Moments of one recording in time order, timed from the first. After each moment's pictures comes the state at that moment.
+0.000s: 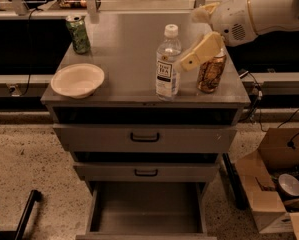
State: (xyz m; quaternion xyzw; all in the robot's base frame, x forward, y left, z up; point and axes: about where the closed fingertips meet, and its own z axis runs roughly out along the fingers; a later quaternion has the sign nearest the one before) arm 0.588 -0.086 0.991 -0.55 0.68 0.19 0.45
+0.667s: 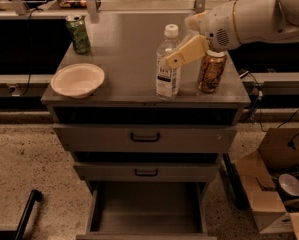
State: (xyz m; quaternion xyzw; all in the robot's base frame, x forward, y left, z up) arm 0.605 -0.066 0.976 -0.49 0.70 0.23 0.46
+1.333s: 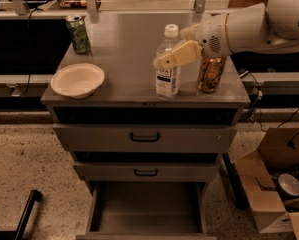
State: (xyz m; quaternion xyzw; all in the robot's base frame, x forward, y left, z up) arm 0.619 -0.061 0.954 -0.44 0.73 0.26 0.46
